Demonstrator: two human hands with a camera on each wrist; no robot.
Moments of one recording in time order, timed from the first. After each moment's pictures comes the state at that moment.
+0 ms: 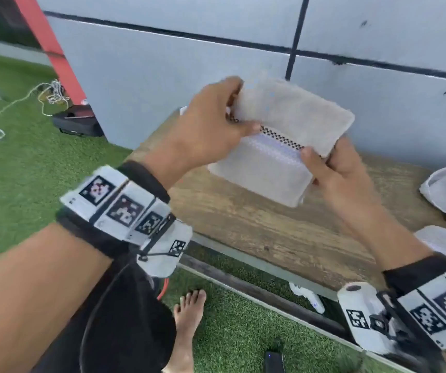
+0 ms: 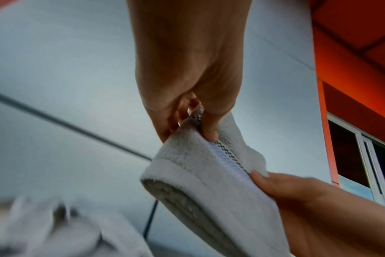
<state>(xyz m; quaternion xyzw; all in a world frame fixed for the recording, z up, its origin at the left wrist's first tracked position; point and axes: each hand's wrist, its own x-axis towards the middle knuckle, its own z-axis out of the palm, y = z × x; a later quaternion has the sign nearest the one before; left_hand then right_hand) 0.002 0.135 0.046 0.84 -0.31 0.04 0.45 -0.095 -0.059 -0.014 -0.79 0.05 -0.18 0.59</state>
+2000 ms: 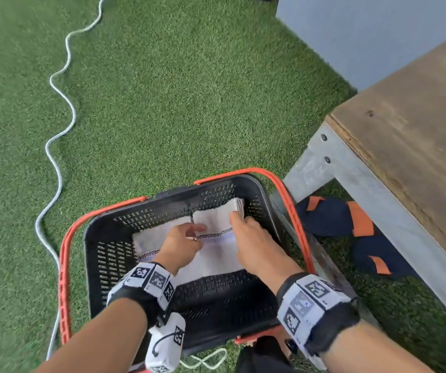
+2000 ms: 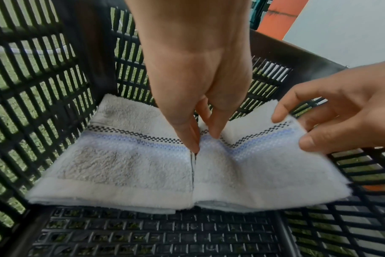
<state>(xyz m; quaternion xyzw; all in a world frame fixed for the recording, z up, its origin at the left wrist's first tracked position) -0.017 0.489 -0.417 0.75 0.38 -0.22 0.50 0.047 0.326 -0.345 -0.89 -0.23 0.36 0.13</state>
